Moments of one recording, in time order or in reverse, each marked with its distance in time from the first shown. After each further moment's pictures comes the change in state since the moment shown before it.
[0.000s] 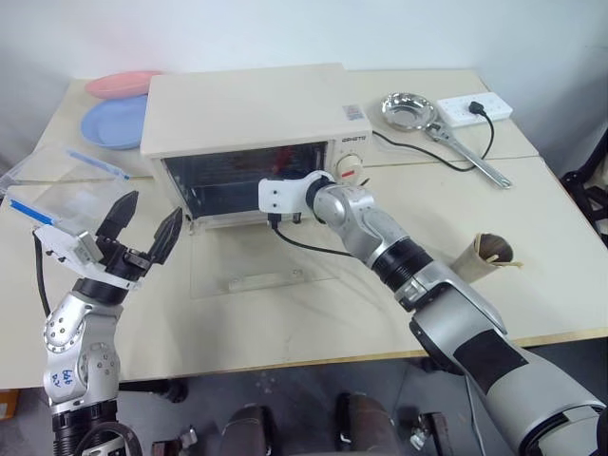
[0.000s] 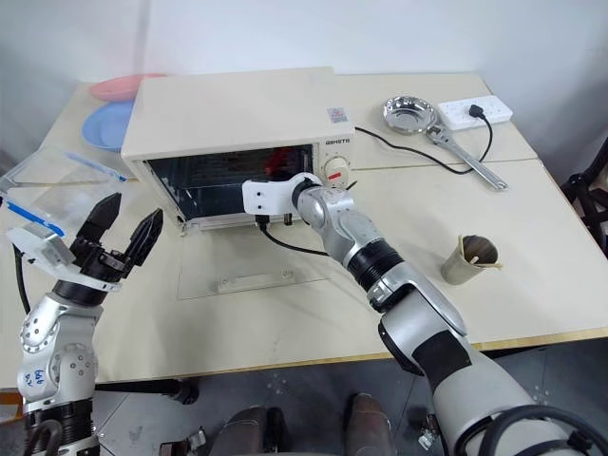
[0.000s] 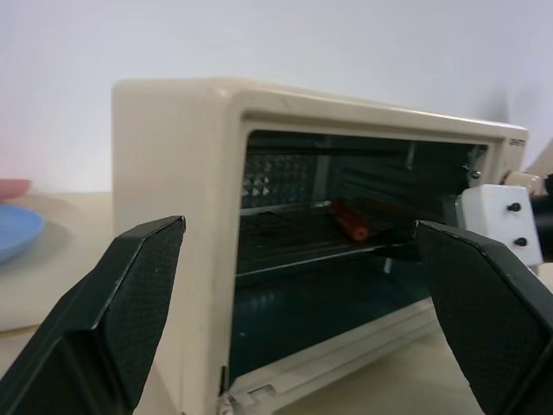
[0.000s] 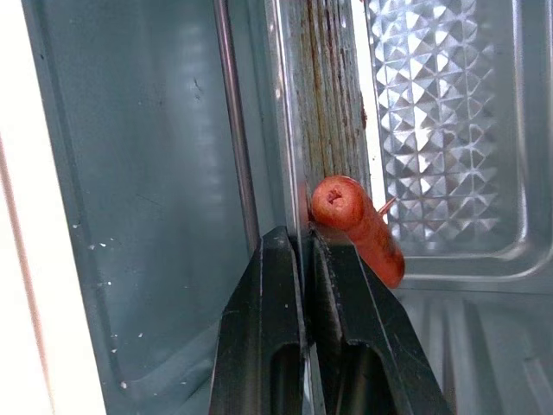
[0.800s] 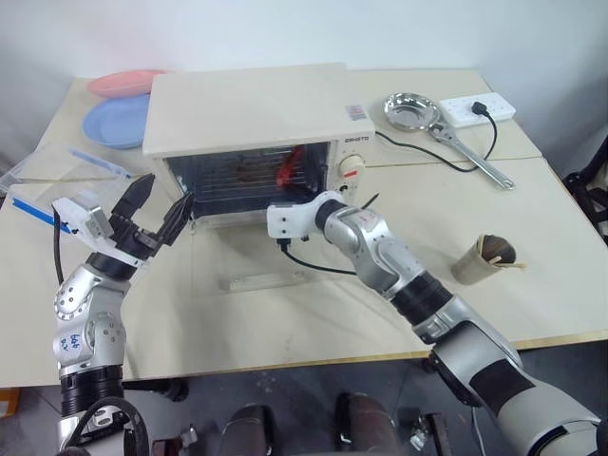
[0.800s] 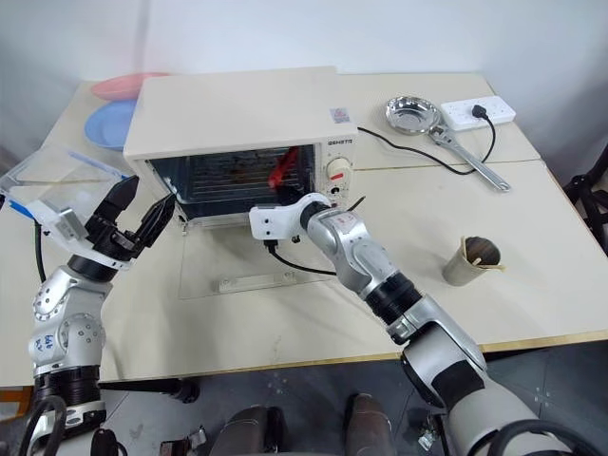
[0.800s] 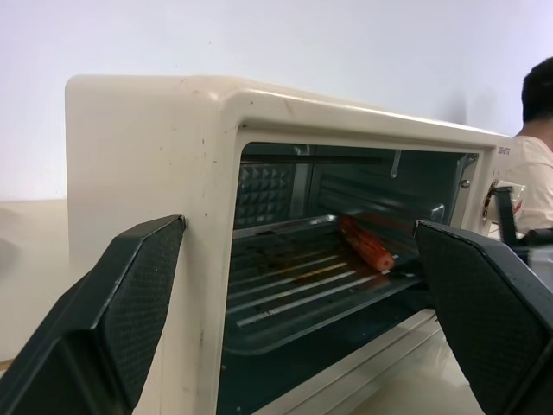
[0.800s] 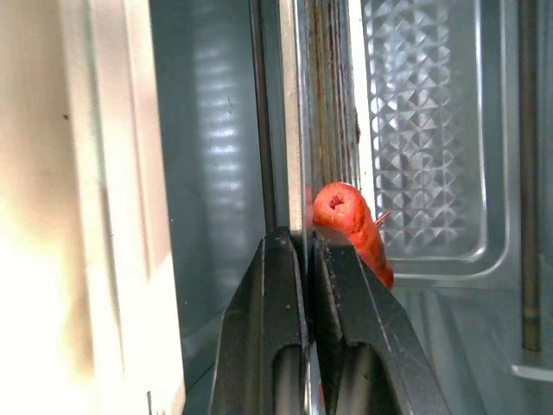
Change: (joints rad) left arm -0.182 0.038 -0.028 0.197 0.006 -0.002 -0.101; right arm 0.283 -0.099 -0.005 -0.460 -0.128 0.052 0.049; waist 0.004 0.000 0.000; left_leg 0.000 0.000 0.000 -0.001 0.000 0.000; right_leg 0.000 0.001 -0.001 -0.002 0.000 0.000
